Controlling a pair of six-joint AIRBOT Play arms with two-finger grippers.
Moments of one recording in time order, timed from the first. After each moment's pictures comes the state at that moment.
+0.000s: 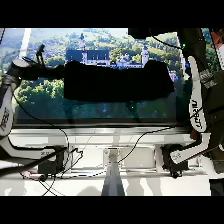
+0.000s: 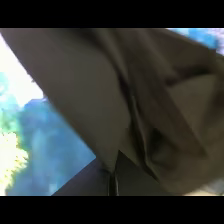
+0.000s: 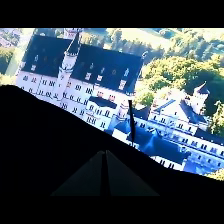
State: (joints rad) left arm 0.18 -1.52 1.21 0.75 -1.08 -1.06; right arm 0.28 -1.69 1.96 -1.23 1.11 1.55
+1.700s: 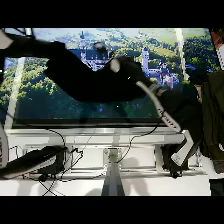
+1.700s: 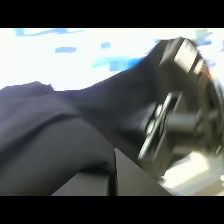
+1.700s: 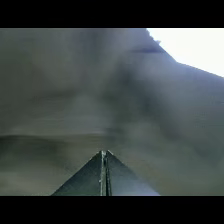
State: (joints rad) left arm -0.12 -1.28 1.45 1.01 -1.14 -1.36; right arm 0.59 -1.87 1.74 -1.30 0.90 1.61
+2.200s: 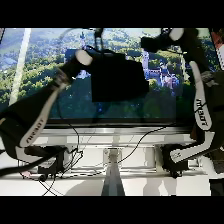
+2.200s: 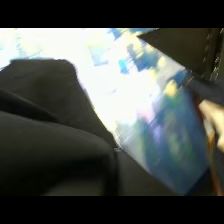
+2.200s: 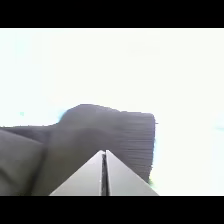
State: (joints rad) left arm -0.61 -1.63 1.46 0.68 -0.50 -1.33; right arm 0.13 -1.66 1.74 -1.34 1.05 1.61
